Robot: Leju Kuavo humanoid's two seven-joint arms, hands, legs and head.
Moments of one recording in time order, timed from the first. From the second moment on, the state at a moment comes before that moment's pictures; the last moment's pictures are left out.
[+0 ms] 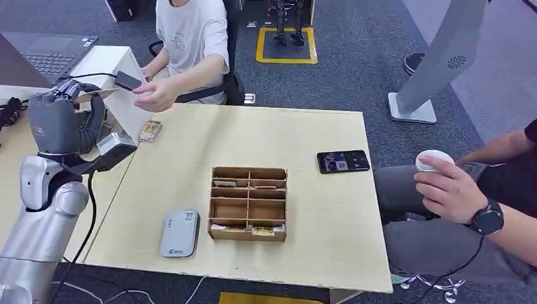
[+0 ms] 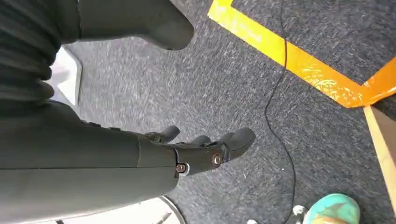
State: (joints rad) left arm -0.57 0.36 -0.19 -1.34 -0.88 0.62 -0.24; right arm -0.03 0.05 -0.58 -0.18 1.34 -0.21 -0.15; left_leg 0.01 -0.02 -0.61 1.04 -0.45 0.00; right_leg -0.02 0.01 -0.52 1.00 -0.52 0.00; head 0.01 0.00
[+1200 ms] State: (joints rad) left arm -0.59 0.41 -0.30 -1.26 -0.74 0.47 -0.15; right arm -0.02 0.05 -0.56 -0.15 1.31 -0.26 -0.16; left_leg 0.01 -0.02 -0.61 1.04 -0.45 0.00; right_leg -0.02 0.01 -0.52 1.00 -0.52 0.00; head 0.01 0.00
